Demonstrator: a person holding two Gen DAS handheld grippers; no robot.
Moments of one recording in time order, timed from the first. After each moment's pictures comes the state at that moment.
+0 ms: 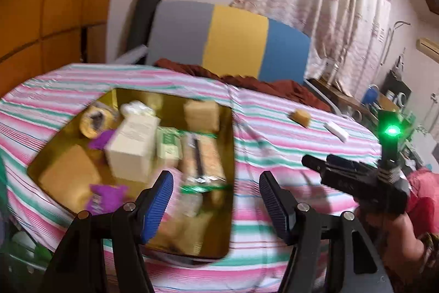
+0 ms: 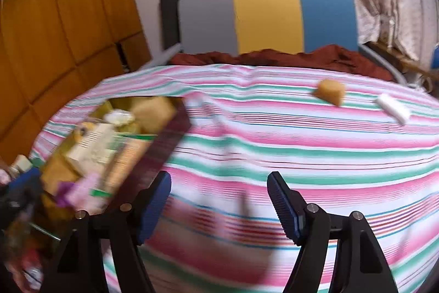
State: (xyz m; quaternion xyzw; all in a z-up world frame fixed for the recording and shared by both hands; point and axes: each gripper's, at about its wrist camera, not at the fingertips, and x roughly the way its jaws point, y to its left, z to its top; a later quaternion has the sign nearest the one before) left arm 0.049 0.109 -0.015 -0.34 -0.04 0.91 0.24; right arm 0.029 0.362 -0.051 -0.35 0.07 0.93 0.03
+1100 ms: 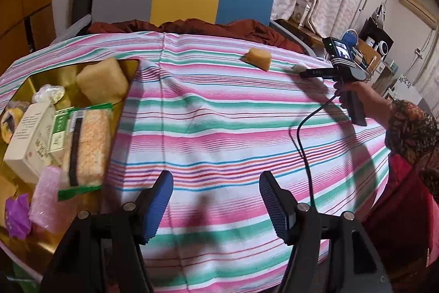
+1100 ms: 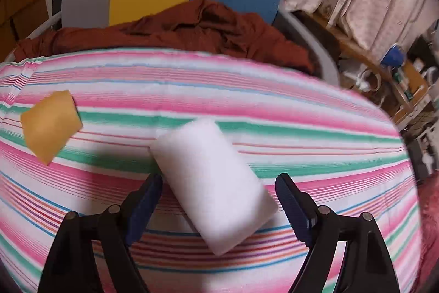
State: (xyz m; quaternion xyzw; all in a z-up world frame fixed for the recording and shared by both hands) left arm 0.033 0.234 -0.043 -0.44 0.04 0.84 0.32; right arm -0.125 0.711 -0.088 -0.48 0.02 0.86 0.17
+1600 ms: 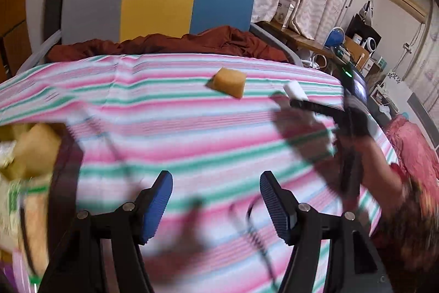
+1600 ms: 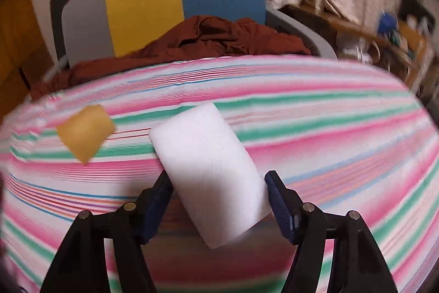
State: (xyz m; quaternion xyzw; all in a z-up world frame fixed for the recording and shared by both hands) left arm -0.029 0.342 -0.026 -0.42 0.05 0.83 0.35; right arm -0.060 0.683 -0.087 -0.38 0.15 0.89 0.18
